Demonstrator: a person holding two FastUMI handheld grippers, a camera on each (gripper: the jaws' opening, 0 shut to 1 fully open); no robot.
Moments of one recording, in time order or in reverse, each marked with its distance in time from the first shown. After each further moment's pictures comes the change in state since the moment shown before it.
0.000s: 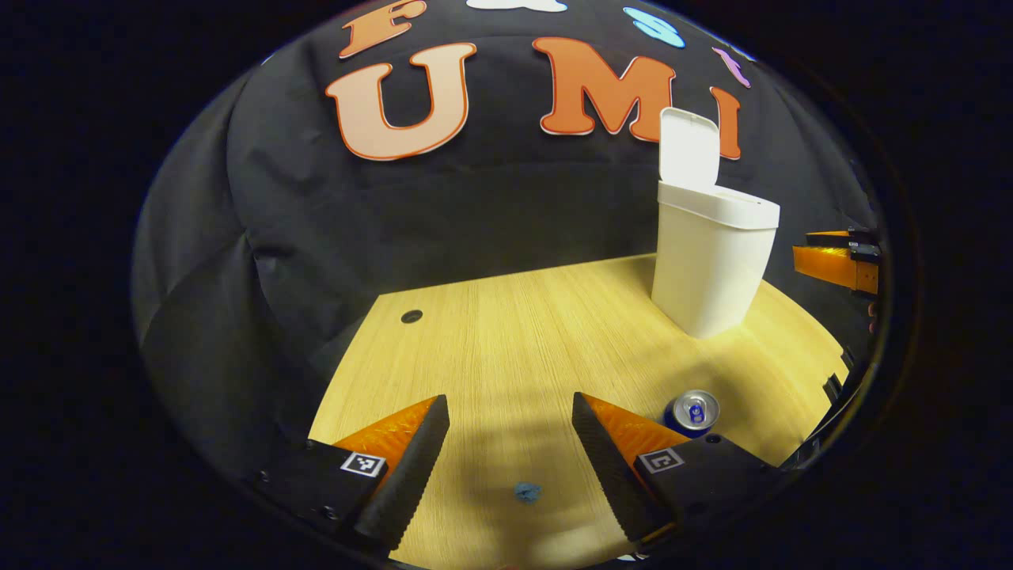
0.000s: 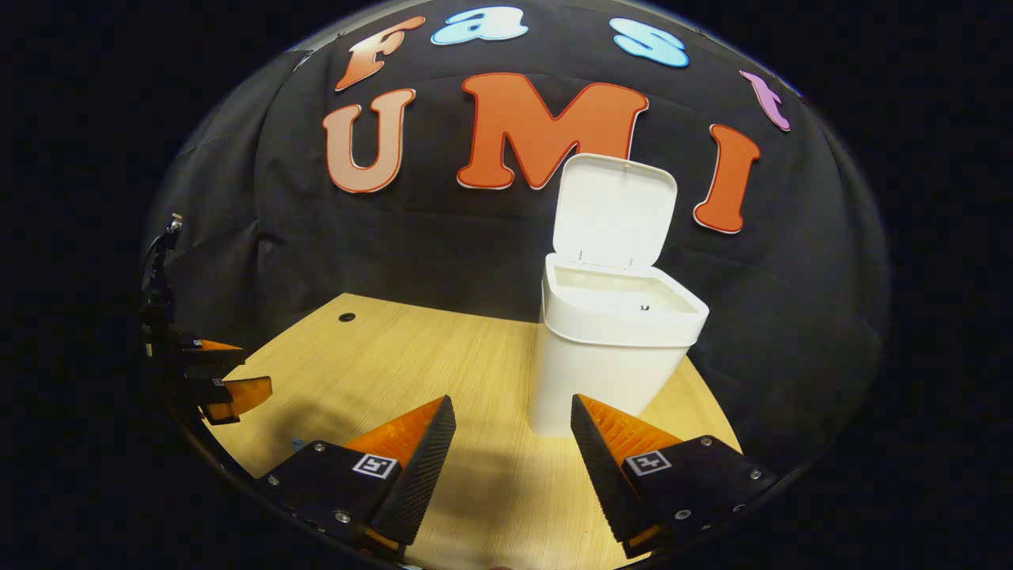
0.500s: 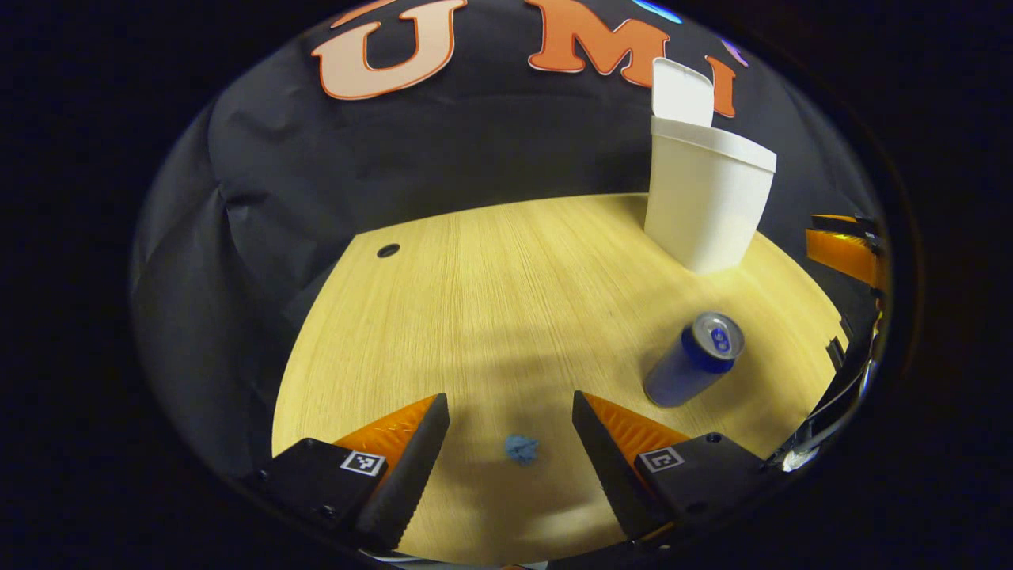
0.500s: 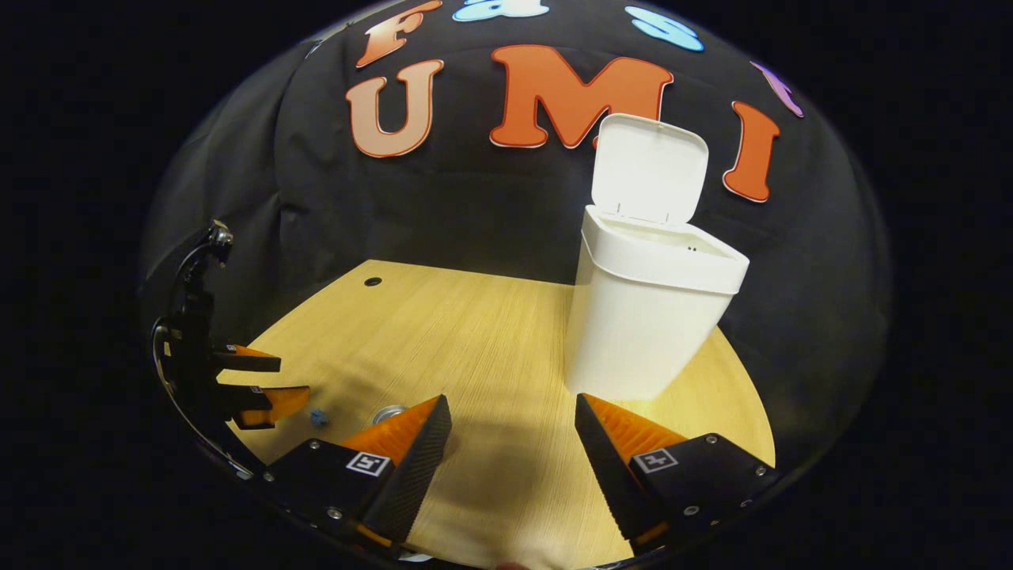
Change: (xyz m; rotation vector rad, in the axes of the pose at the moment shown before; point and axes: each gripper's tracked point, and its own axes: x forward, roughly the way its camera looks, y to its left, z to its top) left arm 0.018 -0.007 -0.084 0.007 0.204 -0.061; right arm -0.004 0.038 -0.058 -0.015 0.108 0.073
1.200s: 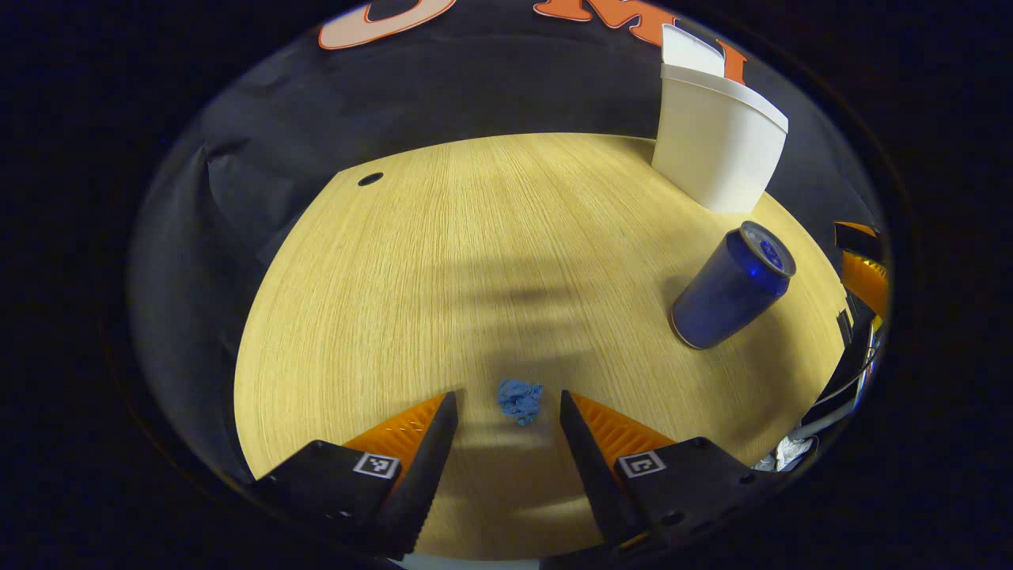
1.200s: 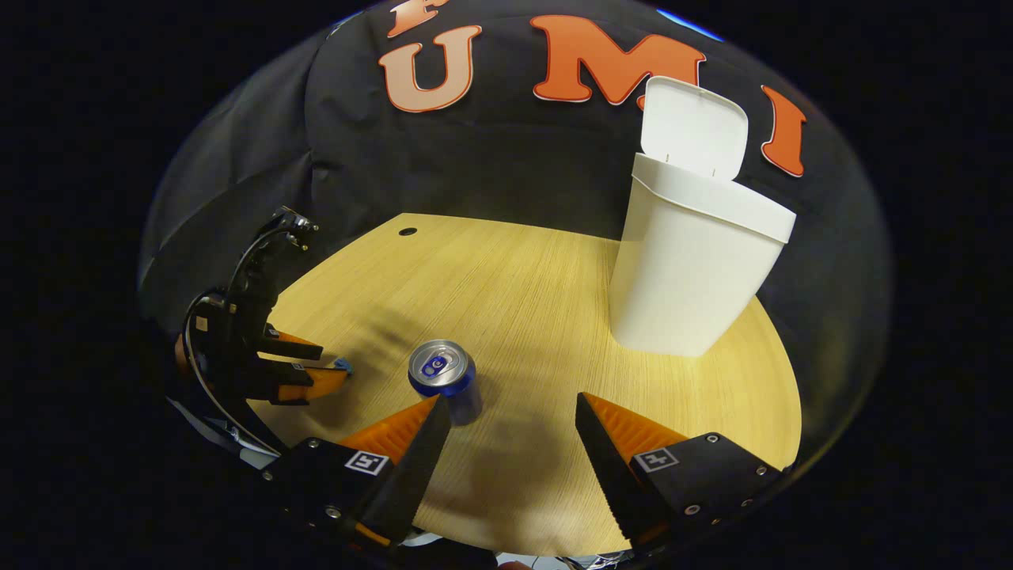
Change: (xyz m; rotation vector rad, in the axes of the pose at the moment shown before) left arm 0.007 0.001 -0.021 -0.020 0.180 -0.037; right arm -0.005 0.041 -0.062 -0.026 0.135 0.112
